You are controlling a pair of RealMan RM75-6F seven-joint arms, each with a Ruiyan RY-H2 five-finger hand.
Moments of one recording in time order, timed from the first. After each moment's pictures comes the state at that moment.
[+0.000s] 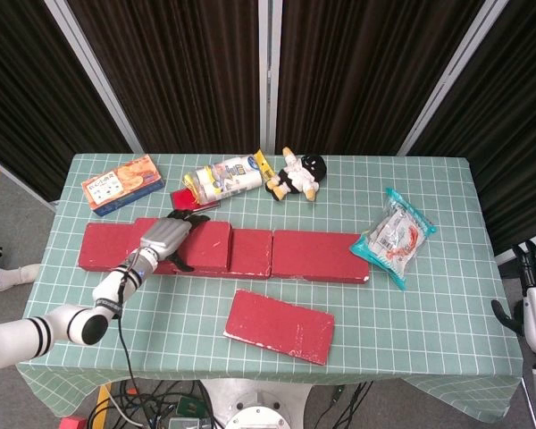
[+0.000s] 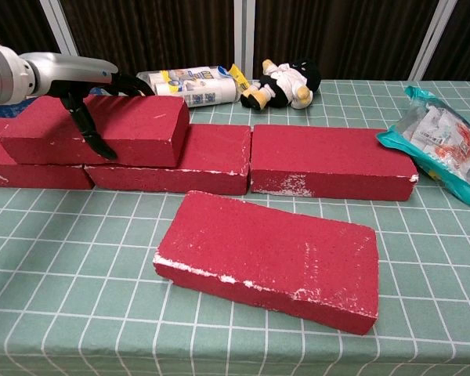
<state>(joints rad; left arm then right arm) -0.94 -1.35 -0.12 -1.47 0.90 0.65 0.13 0.05 -1.07 0.13 -1.66 -1.42 1.54 -0.13</state>
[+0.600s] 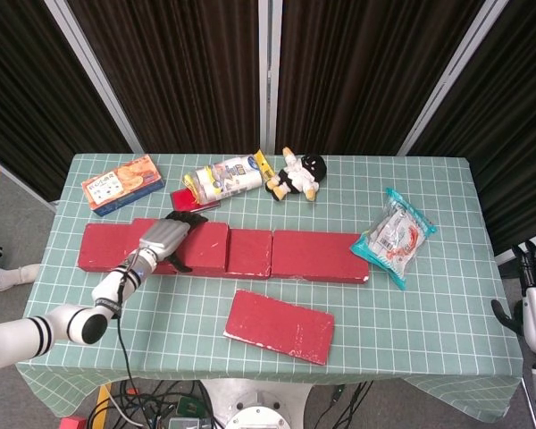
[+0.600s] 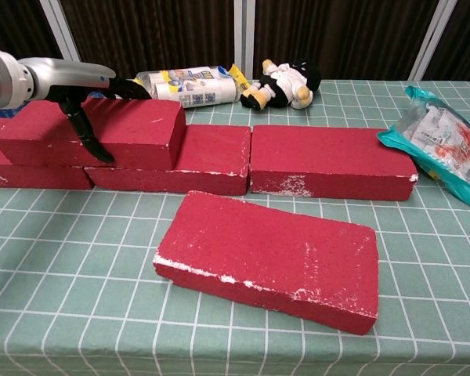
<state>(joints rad) -0.94 -1.35 -0.11 -1.46 0.90 0.63 0.13 0.05 -1.08 0.13 -1.66 -1.41 1.54 -0.14</state>
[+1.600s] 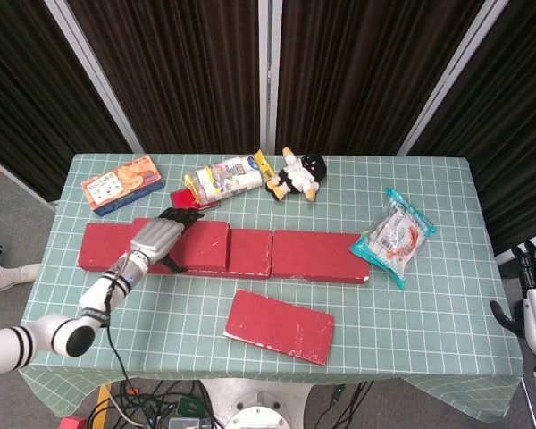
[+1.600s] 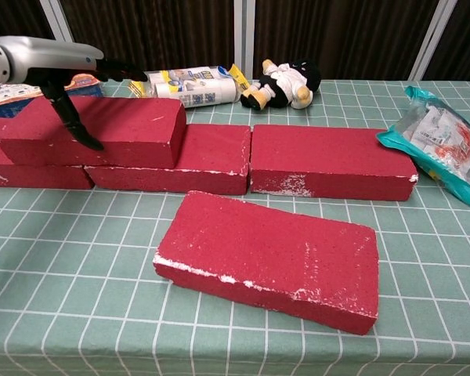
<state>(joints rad) -0.88 -1.25 -0.10 -1.61 0.96 0.76 0.15 0.04 -1.04 0.12 -1.71 -1.44 1.55 -0.11</state>
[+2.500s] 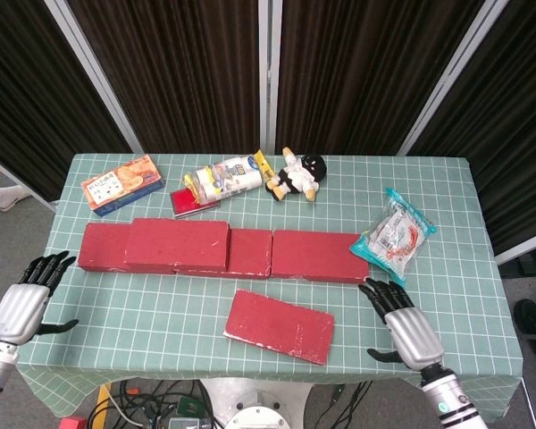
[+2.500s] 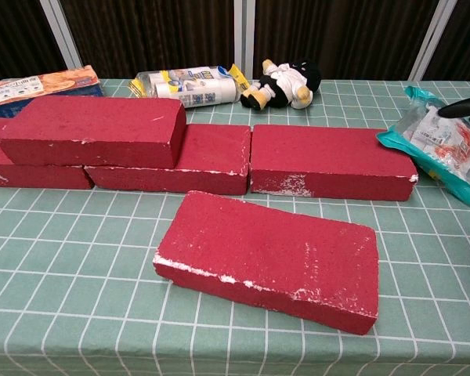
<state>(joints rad) -0.26 -1.09 0.16 -1.55 1.48 1.44 -0.15 0.19 -1.18 0.00 -2.05 -1.53 1.19 -0.33</state>
